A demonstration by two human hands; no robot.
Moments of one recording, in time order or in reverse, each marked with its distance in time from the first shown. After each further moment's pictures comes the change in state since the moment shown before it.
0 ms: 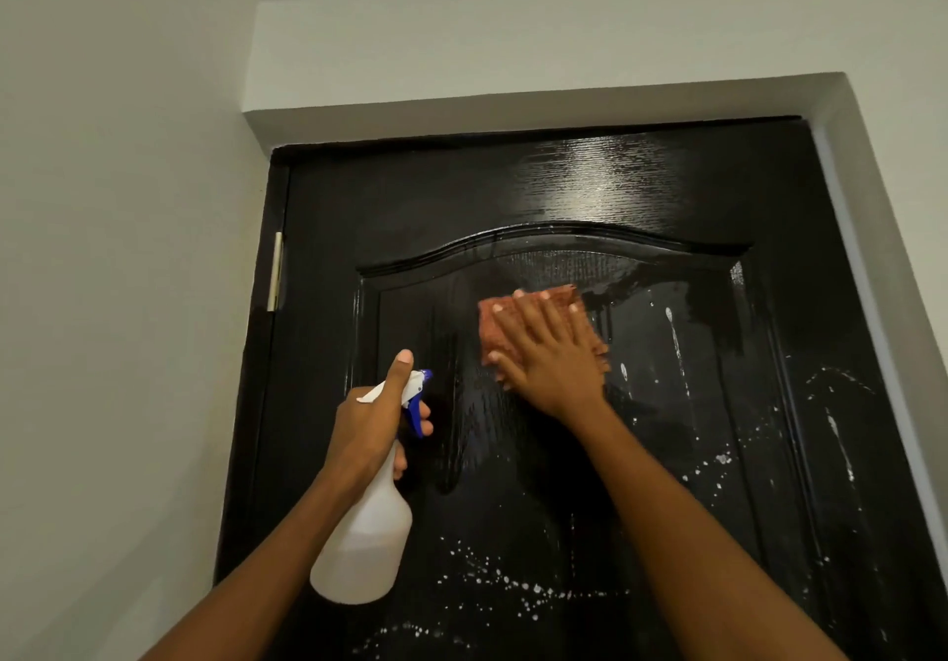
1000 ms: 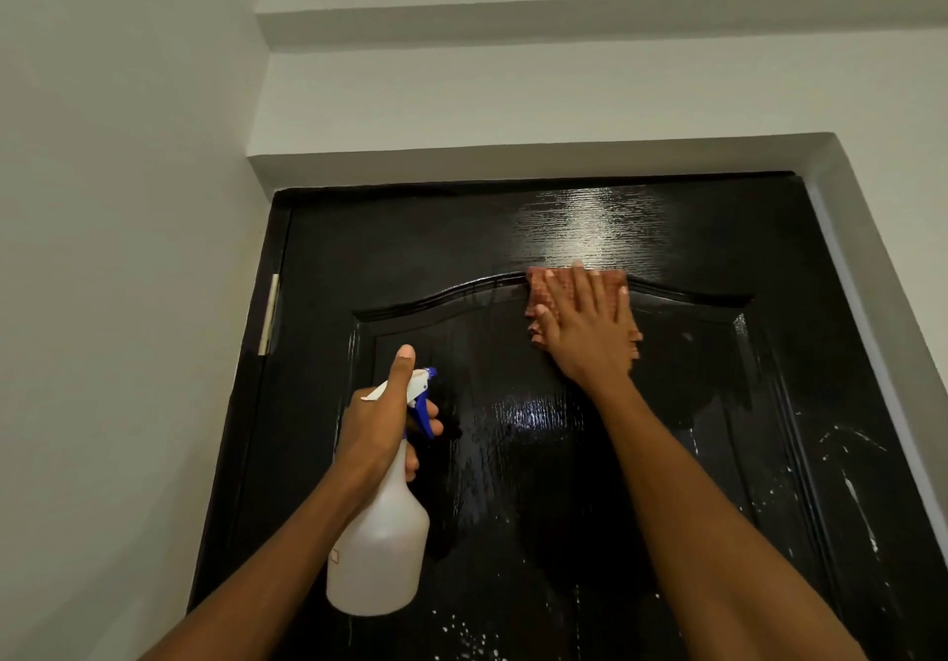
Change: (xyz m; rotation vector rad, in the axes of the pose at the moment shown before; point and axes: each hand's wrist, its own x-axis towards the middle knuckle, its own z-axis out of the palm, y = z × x) left_hand 0.033 0.043 0.010 -0.106 0.033 0.028; right_hand 0.083 0.053 -0.027 -0.002 0.108 0.267
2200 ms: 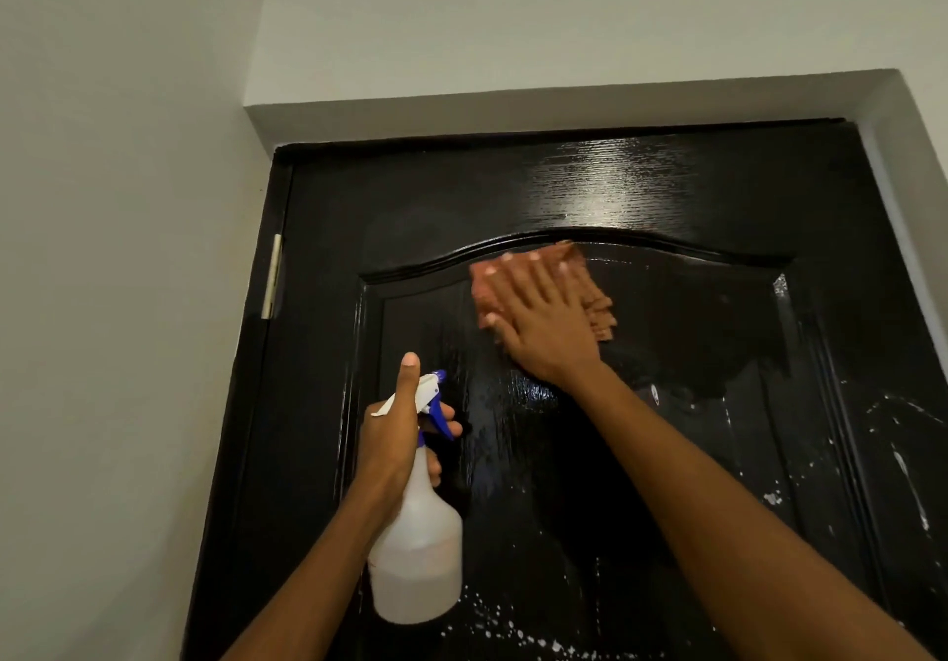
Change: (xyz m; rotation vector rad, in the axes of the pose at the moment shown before) left_hand -0.005 -0.052 0.016 -0.202 0.021 -0.128; right_hand -0.029 -0.057 0.022 0.016 -0.021 -0.365
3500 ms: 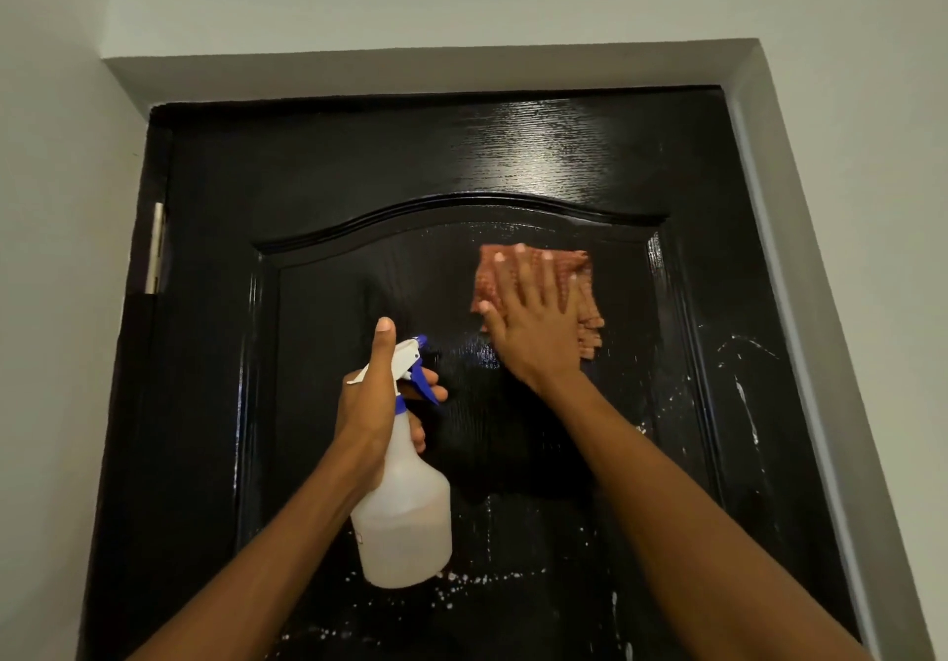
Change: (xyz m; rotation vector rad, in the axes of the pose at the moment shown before) left_hand -0.042 -0.005 0.076 -0.052 -0.143 -0.044; right_hand -0.091 0.065 -0.016 0.036 -0.058 0.309
